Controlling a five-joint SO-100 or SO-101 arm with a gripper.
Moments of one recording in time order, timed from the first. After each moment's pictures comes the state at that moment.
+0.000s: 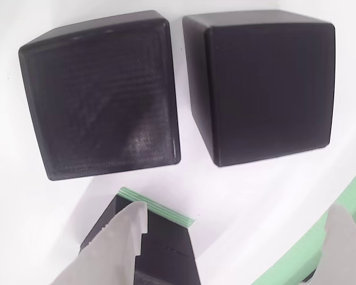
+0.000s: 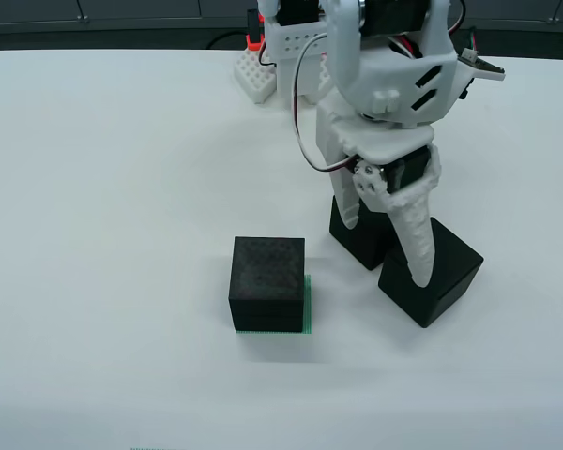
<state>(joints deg) -18.5 84.4 85.6 84.0 -22.3</state>
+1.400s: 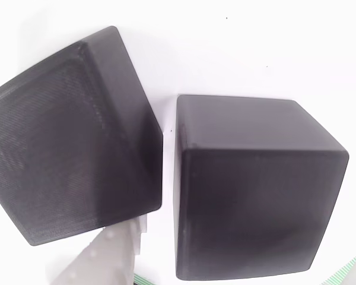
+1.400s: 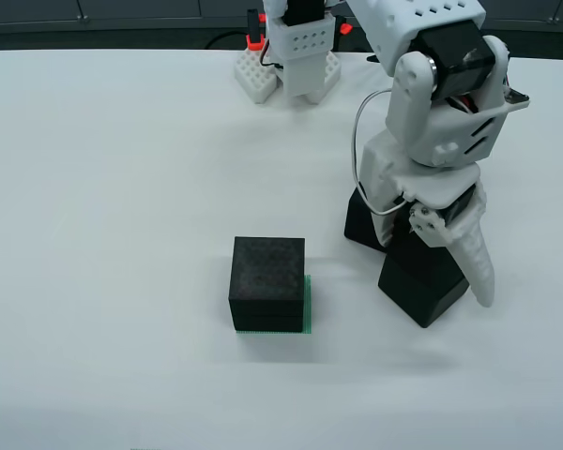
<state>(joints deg) -25.9 70.7 77.4 84.6 -23.3</state>
